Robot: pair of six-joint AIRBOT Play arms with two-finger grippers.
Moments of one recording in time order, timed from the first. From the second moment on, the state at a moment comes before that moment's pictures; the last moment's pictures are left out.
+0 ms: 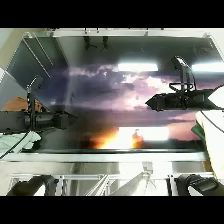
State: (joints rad) left arm -0.13 -0.72 0.73 -2.30 1.15 1.81; right arm 0.24 -0.96 0.93 -0.97 1.00 1.34
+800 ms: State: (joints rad) left arm 0.01 -0.80 0.89 -2.16 1.17 1.81; right arm 0.24 -0.96 0.93 -0.97 1.00 1.34
